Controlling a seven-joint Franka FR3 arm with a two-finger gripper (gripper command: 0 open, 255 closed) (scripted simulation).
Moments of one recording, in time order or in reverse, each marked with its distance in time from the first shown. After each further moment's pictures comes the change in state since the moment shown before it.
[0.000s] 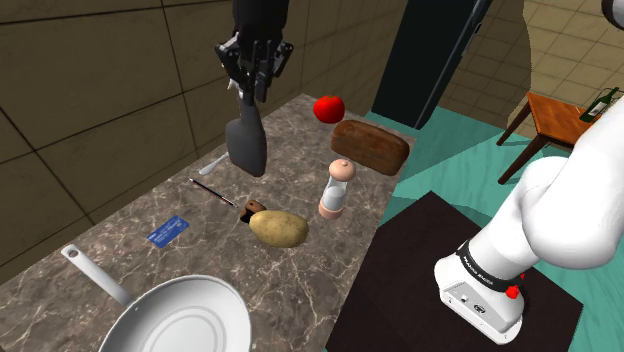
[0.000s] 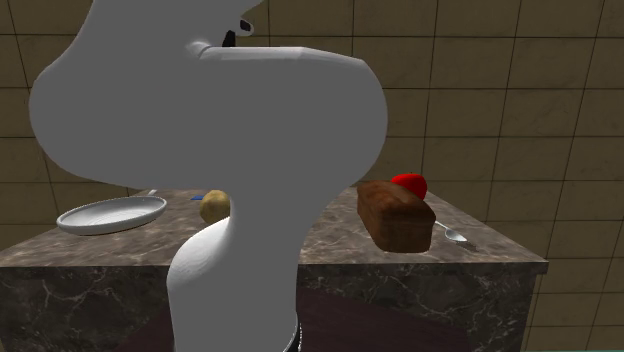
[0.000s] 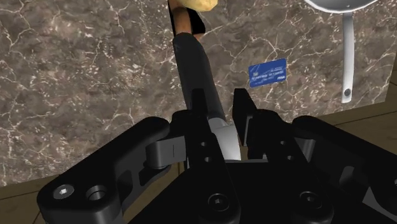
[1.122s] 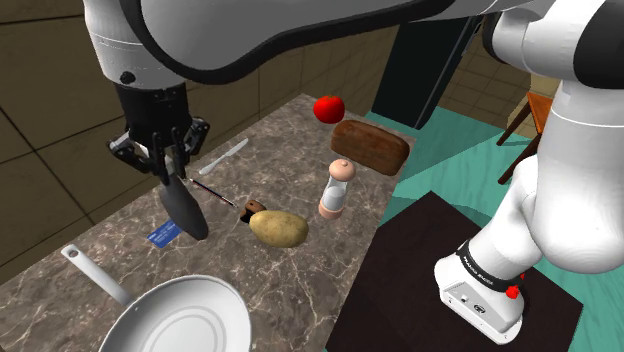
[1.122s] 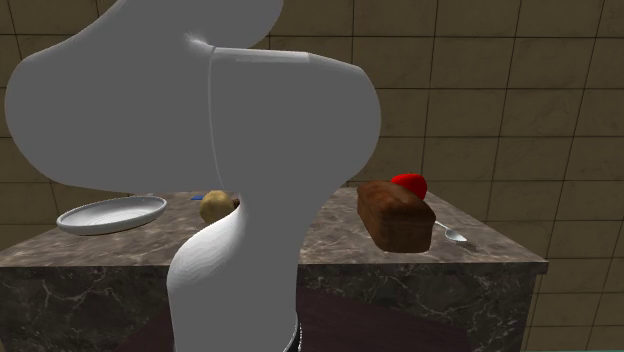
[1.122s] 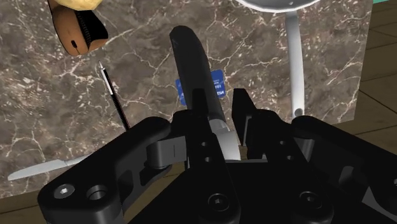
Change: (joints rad) arm 0.204 0.387 0.075 0.240 -0.181 0.119 0.296
